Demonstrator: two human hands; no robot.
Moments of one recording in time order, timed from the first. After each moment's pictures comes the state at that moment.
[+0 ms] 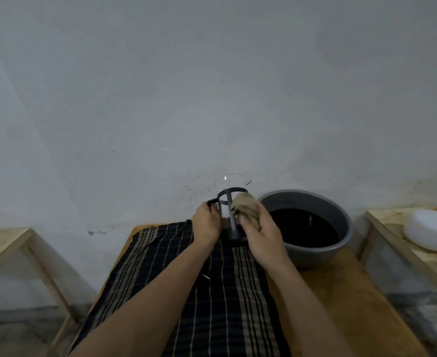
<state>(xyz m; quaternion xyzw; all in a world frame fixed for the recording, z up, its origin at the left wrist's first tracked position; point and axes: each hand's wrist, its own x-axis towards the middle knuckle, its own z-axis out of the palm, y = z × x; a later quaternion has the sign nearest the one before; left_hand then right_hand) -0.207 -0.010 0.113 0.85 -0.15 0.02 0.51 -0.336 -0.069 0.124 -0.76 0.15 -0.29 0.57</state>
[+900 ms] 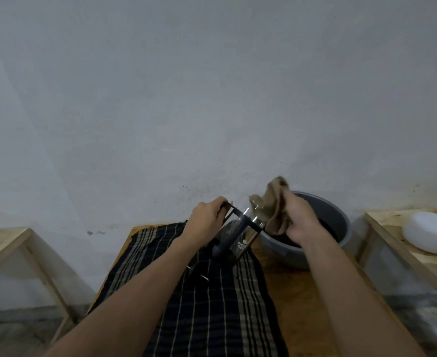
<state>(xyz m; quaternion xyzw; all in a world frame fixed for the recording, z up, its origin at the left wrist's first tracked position) -0.196 0.007 0.123 0.84 -0.43 0.10 0.31 -0.336 -0.132 0.162 -0.55 0.27 -0.22 0.76</state>
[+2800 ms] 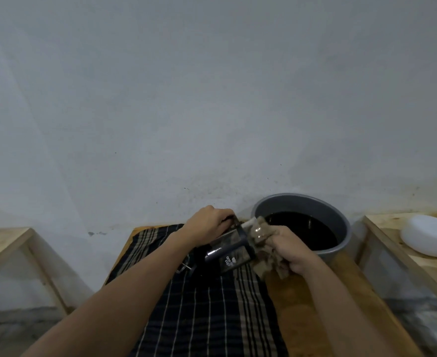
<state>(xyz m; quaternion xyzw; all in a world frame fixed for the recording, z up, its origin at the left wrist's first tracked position) -0.195 0.017 0.134 0.81 -0.56 0.04 0.17 -0.344 -0.136 0.092 -0.74 0.19 -0.08 0.64</state>
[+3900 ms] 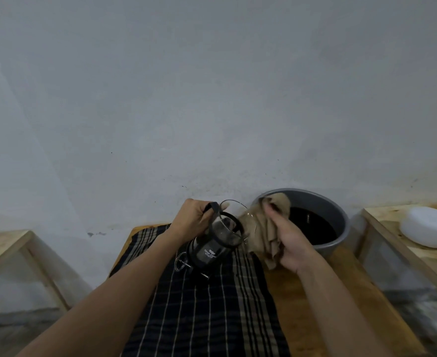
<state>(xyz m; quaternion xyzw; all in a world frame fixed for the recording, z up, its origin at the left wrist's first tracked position) -0.184 0.028 0.131 0.79 -0.49 0.05 0.38 -0.353 -0.118 0.116 -0.49 0.18 -0.14 0.84</state>
